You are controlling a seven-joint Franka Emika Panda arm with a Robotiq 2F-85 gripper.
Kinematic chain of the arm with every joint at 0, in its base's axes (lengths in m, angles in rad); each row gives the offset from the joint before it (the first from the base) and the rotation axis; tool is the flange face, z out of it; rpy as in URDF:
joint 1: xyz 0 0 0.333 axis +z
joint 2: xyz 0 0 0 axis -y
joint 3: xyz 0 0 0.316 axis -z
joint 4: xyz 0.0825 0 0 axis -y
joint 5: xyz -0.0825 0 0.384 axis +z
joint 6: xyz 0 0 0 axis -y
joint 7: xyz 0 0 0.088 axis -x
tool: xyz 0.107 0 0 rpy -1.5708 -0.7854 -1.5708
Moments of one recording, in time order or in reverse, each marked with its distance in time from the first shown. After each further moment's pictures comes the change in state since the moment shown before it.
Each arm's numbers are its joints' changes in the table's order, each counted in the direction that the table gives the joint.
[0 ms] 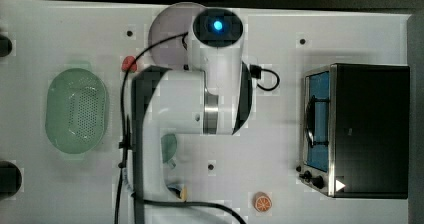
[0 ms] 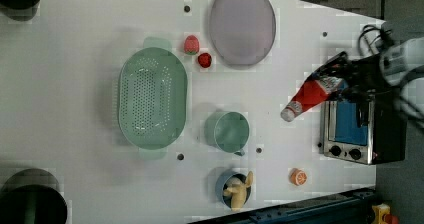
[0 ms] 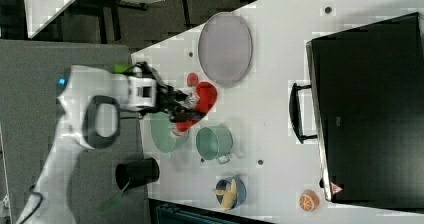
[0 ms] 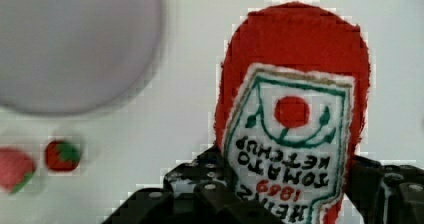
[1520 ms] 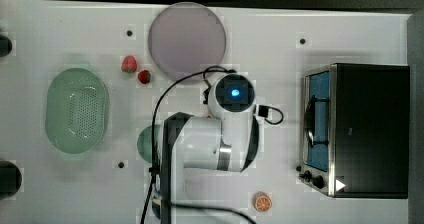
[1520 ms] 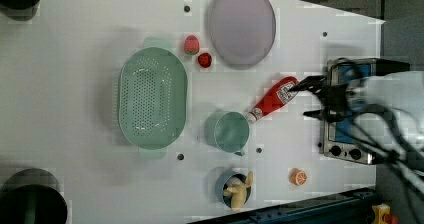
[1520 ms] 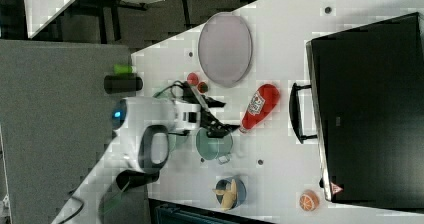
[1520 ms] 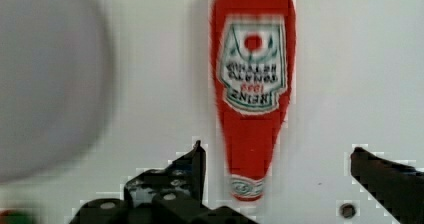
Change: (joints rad) arm -0.019 0.060 0.038 -0.338 0.006 0.411 -0.005
